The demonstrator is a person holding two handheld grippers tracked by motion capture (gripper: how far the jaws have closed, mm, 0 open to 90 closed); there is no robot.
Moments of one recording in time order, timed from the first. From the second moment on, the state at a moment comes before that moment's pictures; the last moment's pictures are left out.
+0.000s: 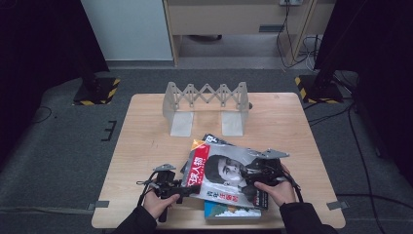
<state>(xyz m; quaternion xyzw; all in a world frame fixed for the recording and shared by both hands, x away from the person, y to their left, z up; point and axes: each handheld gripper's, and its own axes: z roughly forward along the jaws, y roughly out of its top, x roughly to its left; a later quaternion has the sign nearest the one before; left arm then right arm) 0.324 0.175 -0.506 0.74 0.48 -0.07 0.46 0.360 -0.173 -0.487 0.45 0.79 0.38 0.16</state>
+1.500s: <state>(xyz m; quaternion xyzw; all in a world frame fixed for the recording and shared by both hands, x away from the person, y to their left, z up) 0.343 0.170 -0.467 0.69 0.50 -0.11 0.51 0.364 -0.187 -0.482 0.48 0.76 0.40 0.17</state>
